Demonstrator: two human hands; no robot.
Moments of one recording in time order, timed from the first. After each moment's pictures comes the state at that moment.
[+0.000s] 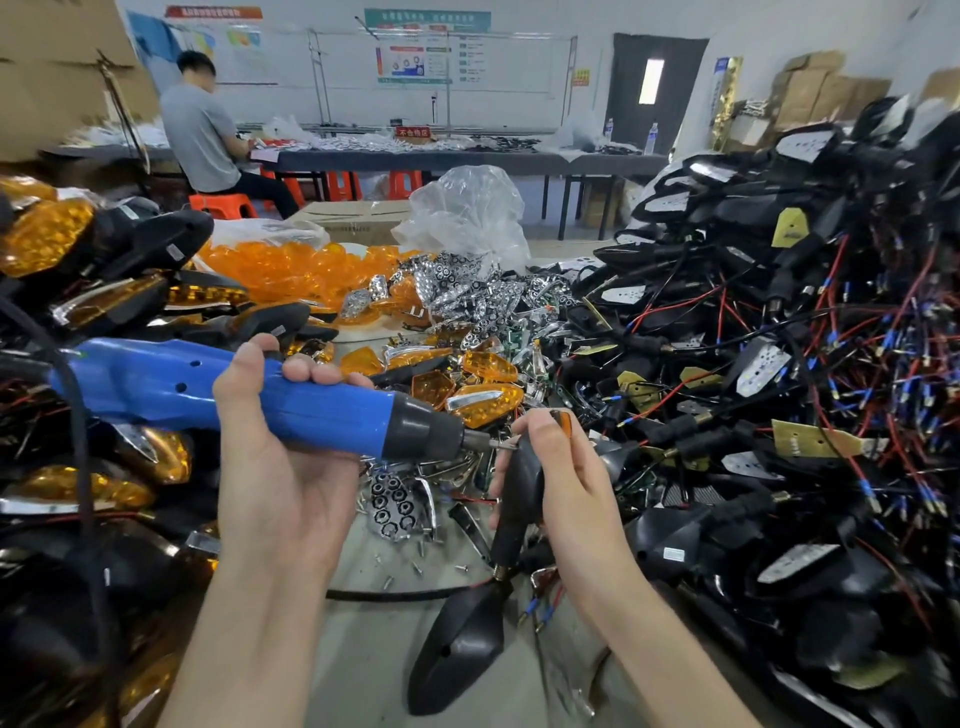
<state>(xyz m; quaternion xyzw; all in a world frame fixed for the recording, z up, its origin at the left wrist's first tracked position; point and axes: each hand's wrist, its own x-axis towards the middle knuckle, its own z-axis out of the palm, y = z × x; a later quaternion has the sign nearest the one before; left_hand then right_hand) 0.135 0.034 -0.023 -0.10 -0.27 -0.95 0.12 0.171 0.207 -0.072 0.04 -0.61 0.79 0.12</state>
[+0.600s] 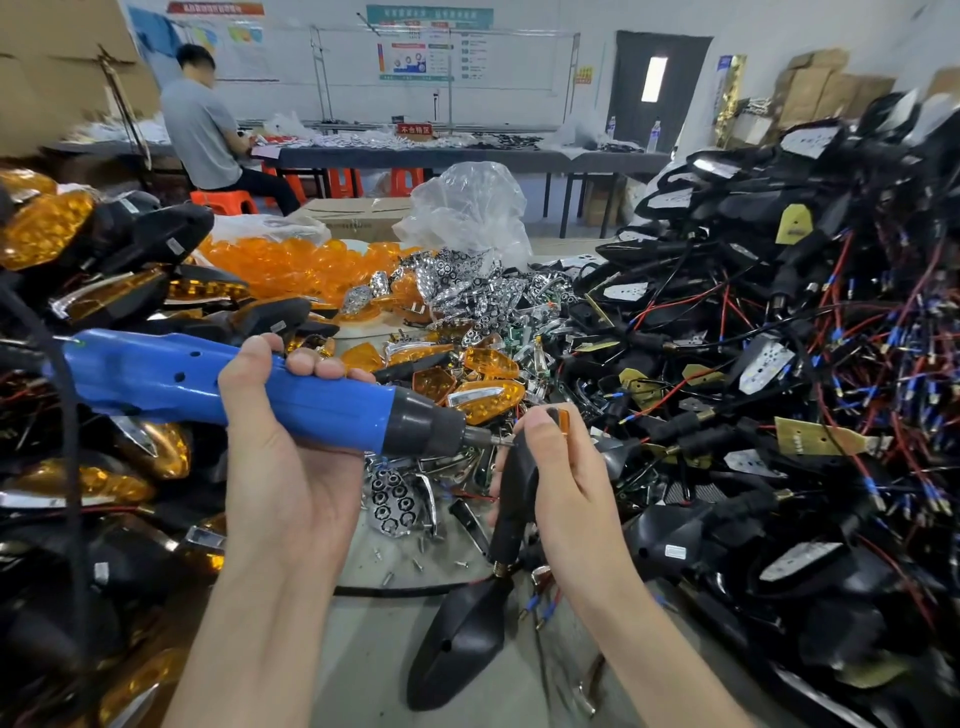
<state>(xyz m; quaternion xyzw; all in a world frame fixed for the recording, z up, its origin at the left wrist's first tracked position) 0.138 0.039 -0.021 -0.10 -0.27 -0.95 0.13 0.177 0.205 -0.072 0.05 -0.65 0.74 0.15</state>
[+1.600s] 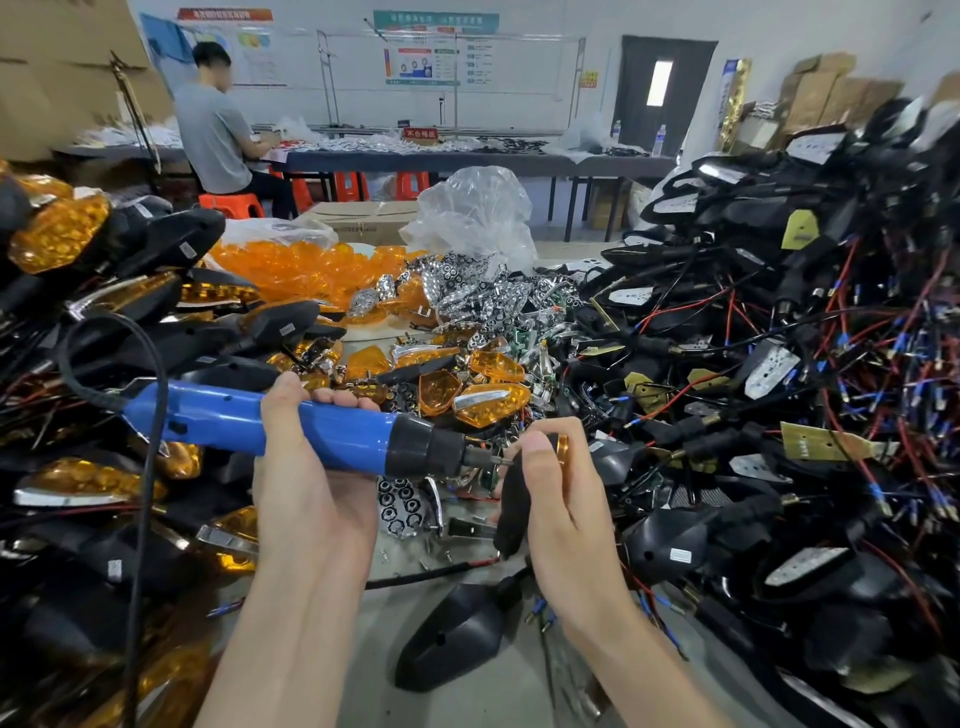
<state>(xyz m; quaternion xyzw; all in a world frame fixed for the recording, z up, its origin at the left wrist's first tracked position) 0.133 0.045 -0.040 0.05 -0.27 -0.95 0.15 0.180 0.198 -0.083 0.06 -0.71 0.66 0.22</state>
